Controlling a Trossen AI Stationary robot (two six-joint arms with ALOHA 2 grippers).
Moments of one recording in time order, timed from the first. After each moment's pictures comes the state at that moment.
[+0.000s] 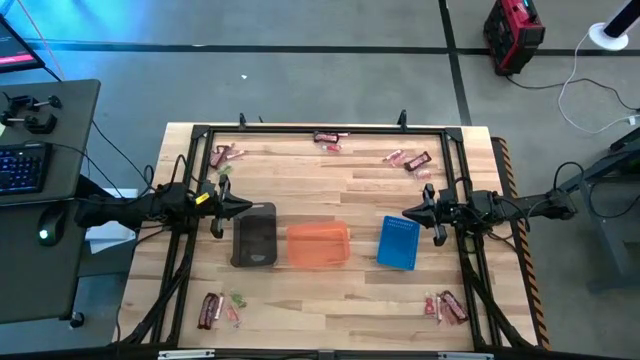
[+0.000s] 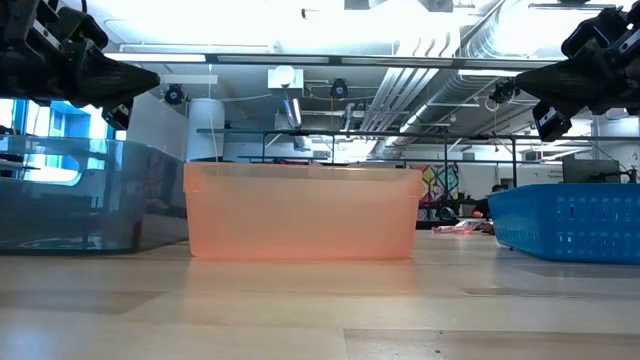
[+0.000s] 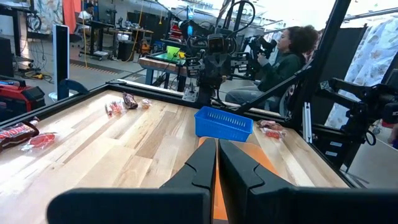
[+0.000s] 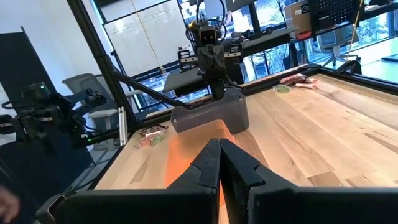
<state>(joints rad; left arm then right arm) 0.00 0.02 0.02 0.02 -0.06 -0.19 0.16 0.03 0.01 0.03 0.14 0.31</state>
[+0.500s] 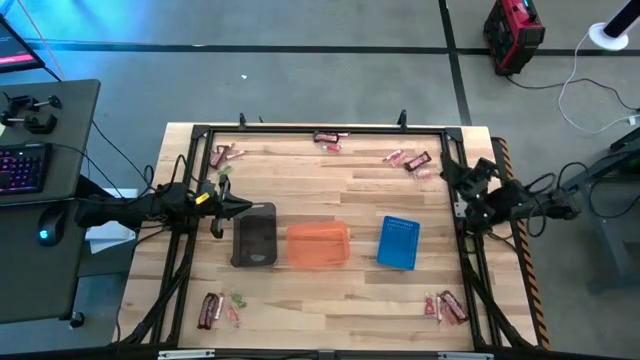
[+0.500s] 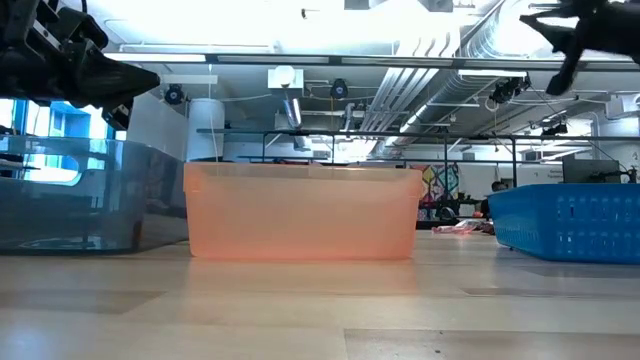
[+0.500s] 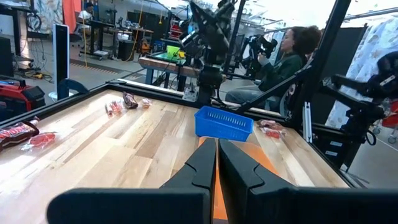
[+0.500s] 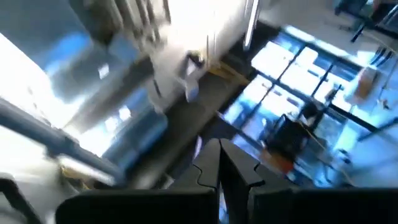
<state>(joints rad) 0.00 0.02 0.02 0.02 -0.06 -0.19 0.14 0.10 0.08 0.69 0.66 0.58</state>
